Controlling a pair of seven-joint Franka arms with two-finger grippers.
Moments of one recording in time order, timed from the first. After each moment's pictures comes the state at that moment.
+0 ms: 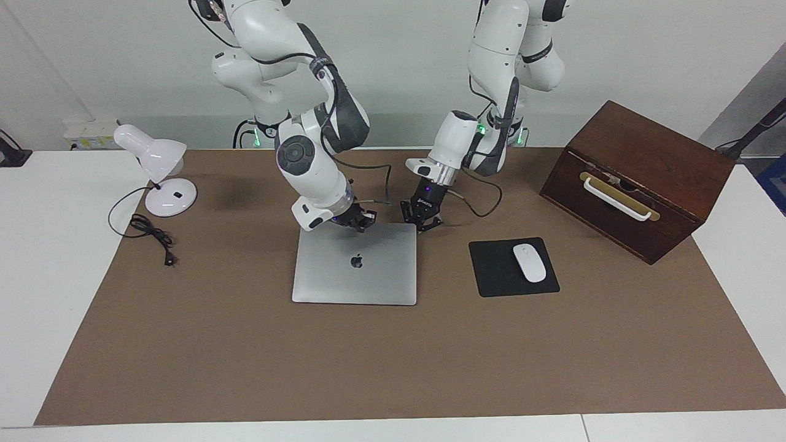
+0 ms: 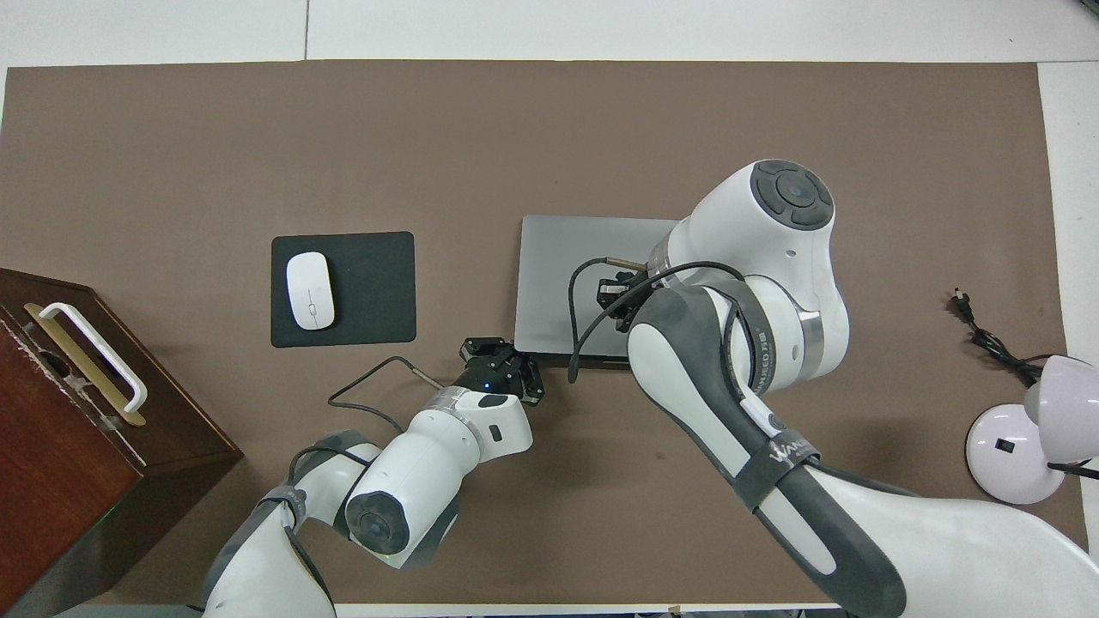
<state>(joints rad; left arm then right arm) -0.73 0.27 -0.01 -2.51 -0.10 3.52 0.07 0.41 0.27 -0.01 -1.85 0.36 2.03 0.48</state>
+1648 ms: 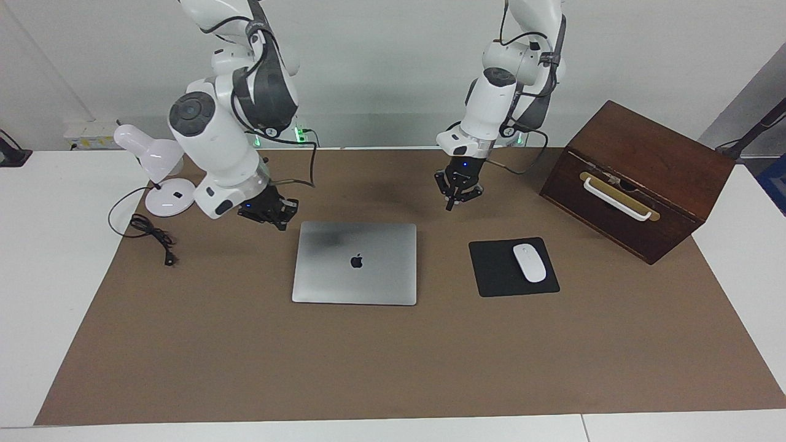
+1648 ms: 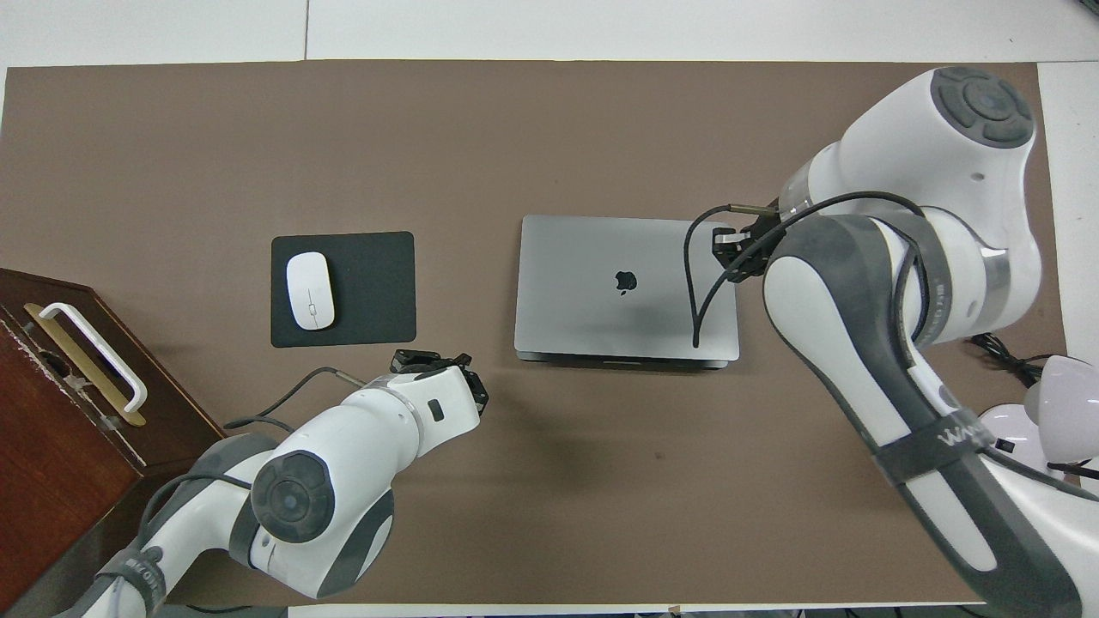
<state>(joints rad) -0.57 -0.21 0.02 -2.46 -0.10 2.53 0.01 0.13 0.15 -0.02 -1.72 0.15 1.80 0.13</state>
